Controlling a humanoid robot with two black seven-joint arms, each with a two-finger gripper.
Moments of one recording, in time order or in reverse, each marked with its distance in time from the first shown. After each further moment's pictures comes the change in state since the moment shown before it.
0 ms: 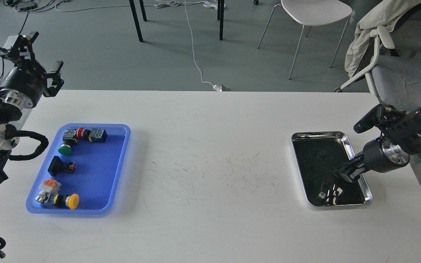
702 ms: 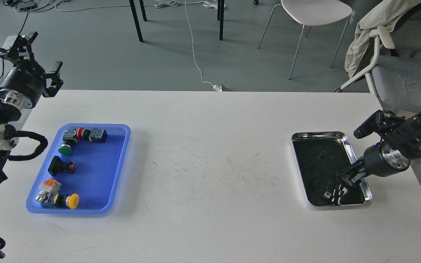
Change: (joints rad) left arm 0.002 -0.002 0.000 0.000 0.000 0.000 0.000; right arm -0.034 0.024 0.005 -0.053 -0.013 -0.011 -0.004
